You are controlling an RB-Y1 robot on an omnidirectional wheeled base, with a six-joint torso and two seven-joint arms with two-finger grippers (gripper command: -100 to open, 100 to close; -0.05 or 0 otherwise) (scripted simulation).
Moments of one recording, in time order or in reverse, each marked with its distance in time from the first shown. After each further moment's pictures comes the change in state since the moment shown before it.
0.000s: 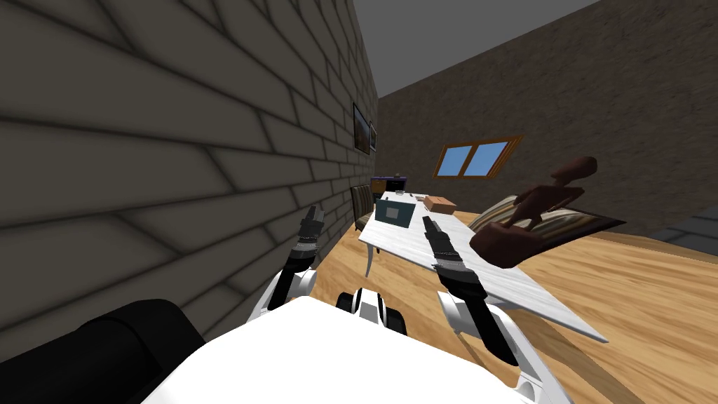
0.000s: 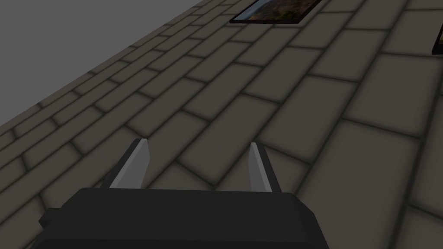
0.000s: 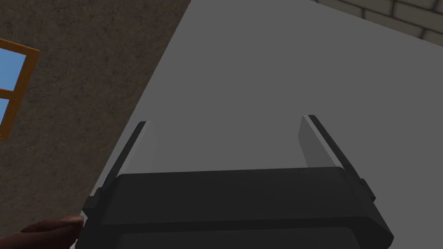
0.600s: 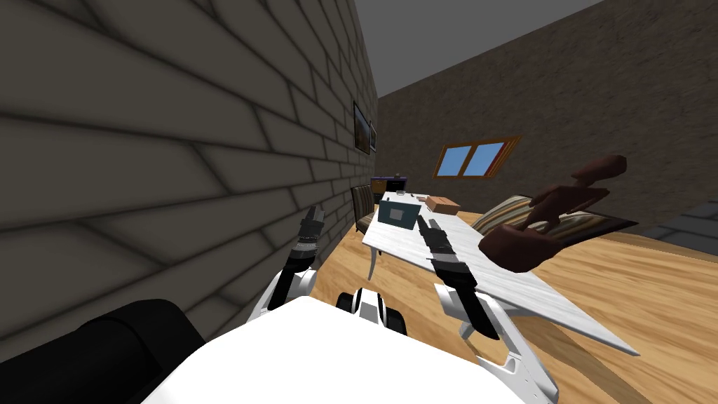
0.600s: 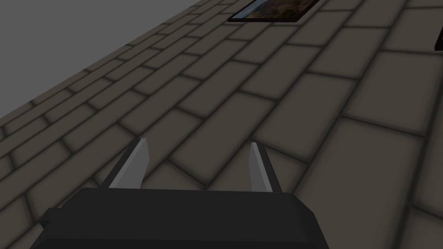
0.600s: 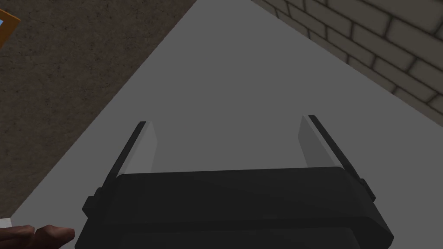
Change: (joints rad) left arm 0.000 0.000 0.000 0.000 0.000 0.000 0.000; right arm -0.076 -0.005 -0.018 0.068 0.069 0.045 0.141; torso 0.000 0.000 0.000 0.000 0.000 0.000
